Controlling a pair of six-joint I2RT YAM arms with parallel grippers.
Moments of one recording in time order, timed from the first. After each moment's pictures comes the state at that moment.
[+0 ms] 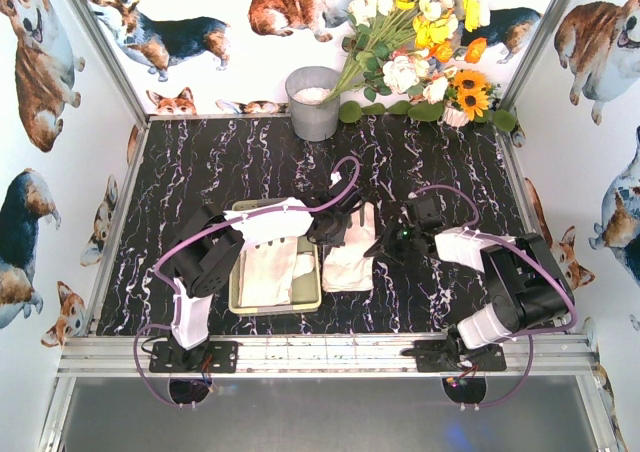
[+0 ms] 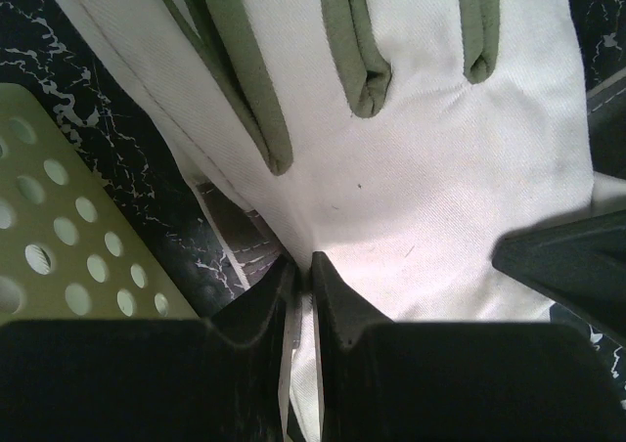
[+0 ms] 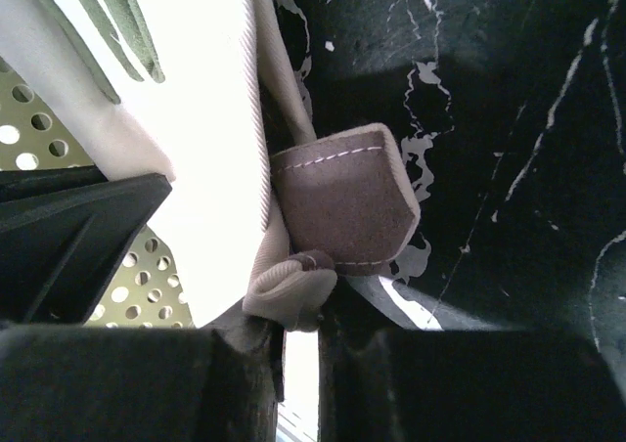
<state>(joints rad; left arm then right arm) -0.85 1.97 1.38 -0.52 -0.12 -0.56 0.30 1.50 0.59 -0.06 -0.46 0.83</state>
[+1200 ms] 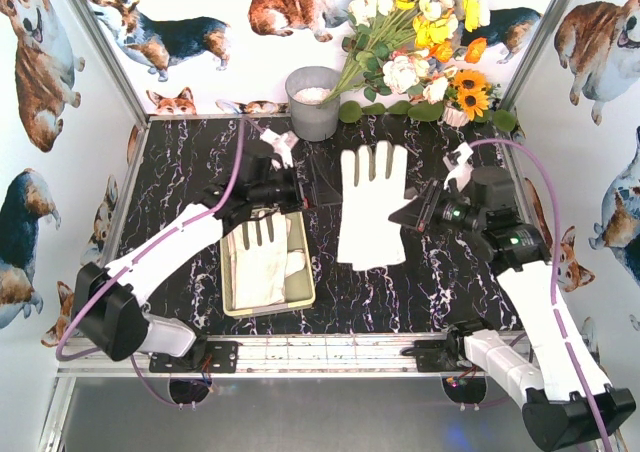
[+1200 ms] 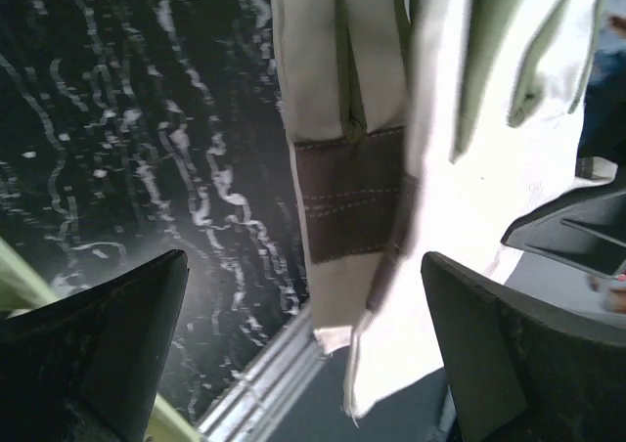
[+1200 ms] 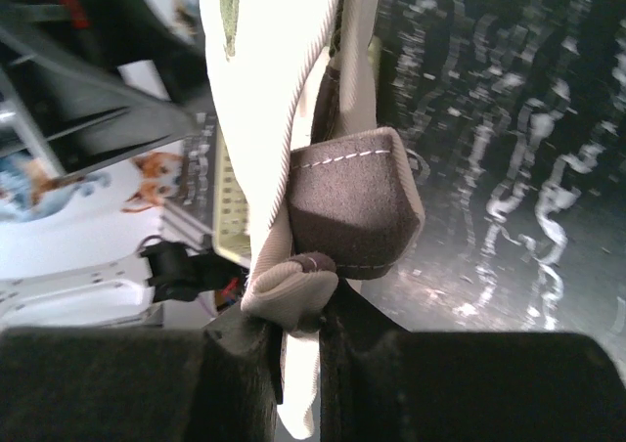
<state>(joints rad) -0.59 1.39 1.13 -0.25 0.41 -0.78 0.20 0.86 0.97 -0.66 -0.55 0.63</state>
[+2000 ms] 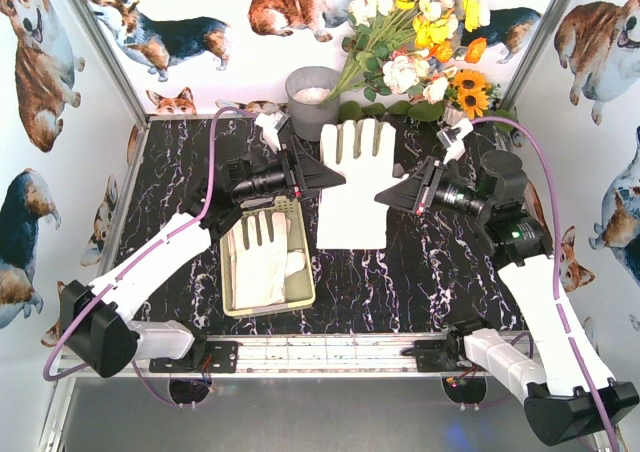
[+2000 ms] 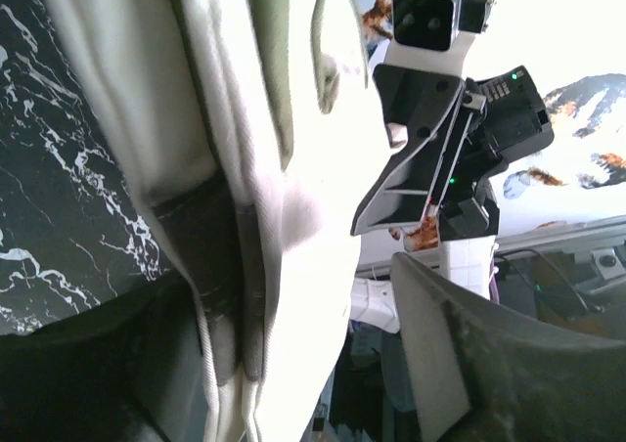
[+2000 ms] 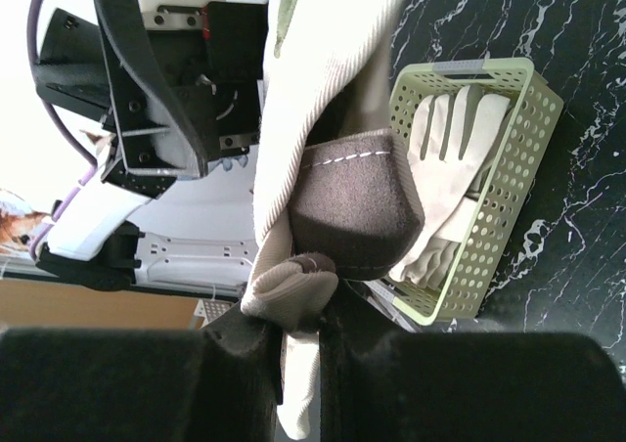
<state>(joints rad) -0.57 1.28 1.09 0.17 0.69 -1.15 0.22 0.89 1.05 -0.37 -0.81 0.82</state>
